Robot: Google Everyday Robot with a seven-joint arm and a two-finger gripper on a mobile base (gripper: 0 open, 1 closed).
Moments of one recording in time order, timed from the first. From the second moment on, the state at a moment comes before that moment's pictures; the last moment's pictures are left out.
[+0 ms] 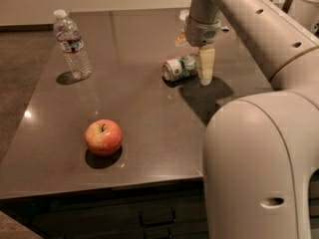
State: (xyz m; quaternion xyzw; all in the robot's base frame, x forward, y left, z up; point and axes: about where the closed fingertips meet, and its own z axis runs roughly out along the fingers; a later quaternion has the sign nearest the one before) arm 0.694 -0.107 0.863 -0.82 0.57 -0.01 0.08
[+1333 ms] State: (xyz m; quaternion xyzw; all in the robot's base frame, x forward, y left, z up) arm 0.698 -0.108 0.881 -0.84 0.54 -0.04 0.07
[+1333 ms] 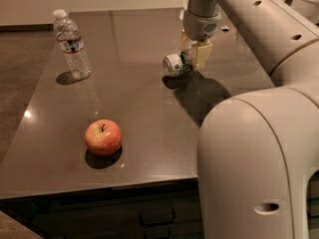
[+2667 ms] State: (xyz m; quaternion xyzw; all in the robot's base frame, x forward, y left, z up) arm 0.669 -0.100 0.977 -0.91 0.30 -0.27 0.11
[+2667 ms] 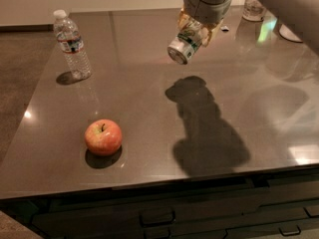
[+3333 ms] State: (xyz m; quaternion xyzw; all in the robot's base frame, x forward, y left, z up) arm 0.665 -0.081 0.986 -0.90 0.20 -0.37 0.14
